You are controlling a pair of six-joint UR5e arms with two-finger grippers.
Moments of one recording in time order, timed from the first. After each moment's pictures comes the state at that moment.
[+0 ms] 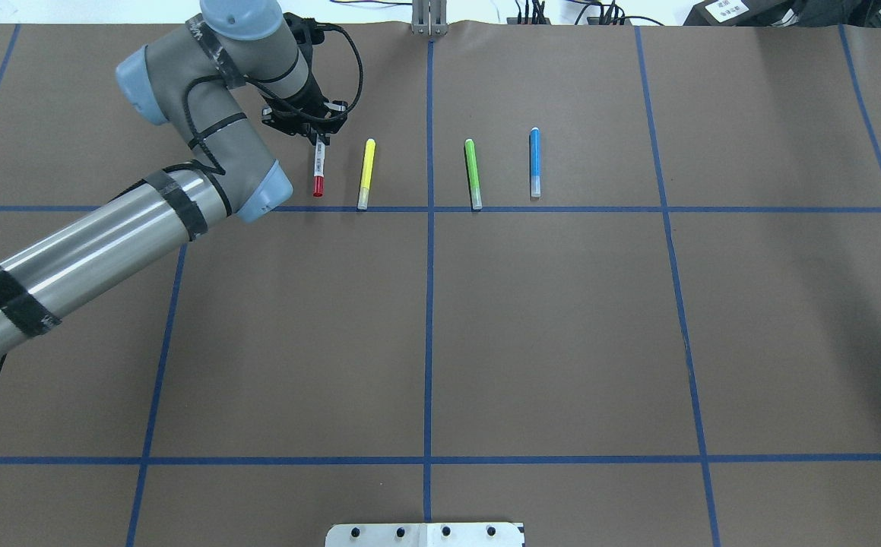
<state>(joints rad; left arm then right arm) -0.85 -2.47 -1.00 -2.04 -2.06 -1.00 1.39 -1.54 1.68 -1.54 2.39 -0.07</state>
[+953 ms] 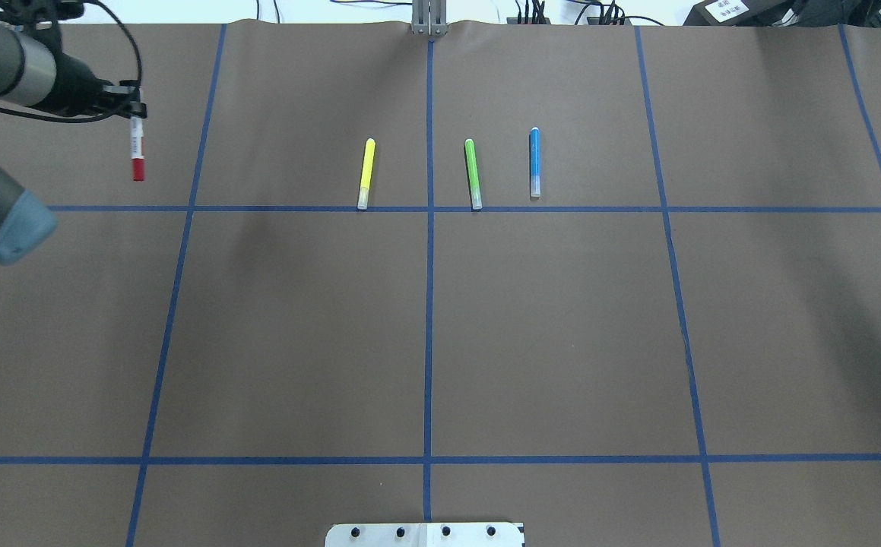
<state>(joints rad) -1.07 -1.89 -1.50 -2.27 -2.00 -0.93 1.37 -1.50 1.66 -1.54 2.37 -0.03</state>
